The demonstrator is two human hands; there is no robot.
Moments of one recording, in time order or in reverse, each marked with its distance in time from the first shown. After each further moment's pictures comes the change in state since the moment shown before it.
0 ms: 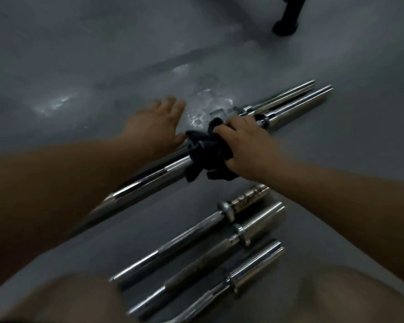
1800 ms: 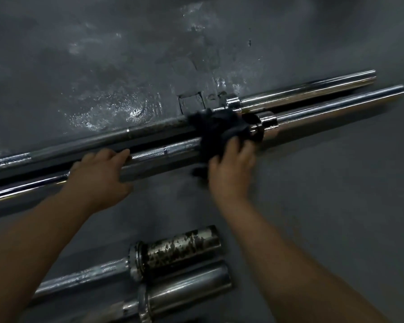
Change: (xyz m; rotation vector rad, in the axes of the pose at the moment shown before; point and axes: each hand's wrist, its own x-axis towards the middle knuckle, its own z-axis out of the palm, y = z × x) left_hand 0.069 0.091 0.176 -0.100 -0.490 -0.580; right_hand 0.074 0.186 0.215 0.501 0.224 0.439
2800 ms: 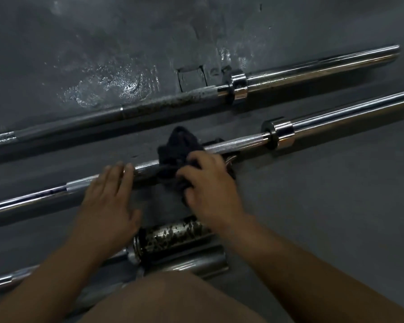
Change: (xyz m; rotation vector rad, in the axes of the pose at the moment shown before) left_hand -0.066 0.019 0.074 -0.098 0.153 0.128; right_hand -0.049 -0.007 -0.019 0.051 -0.396 -0.479
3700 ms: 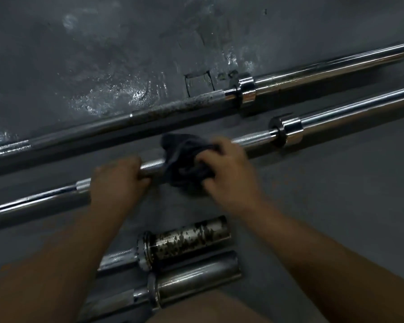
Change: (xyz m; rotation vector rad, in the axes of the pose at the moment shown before) left_hand 0.068 -0.005 -0.017 0.008 0.102 -0.121; right_hand 0.024 0.024 -0.016 -0.003 -0.011 0.001
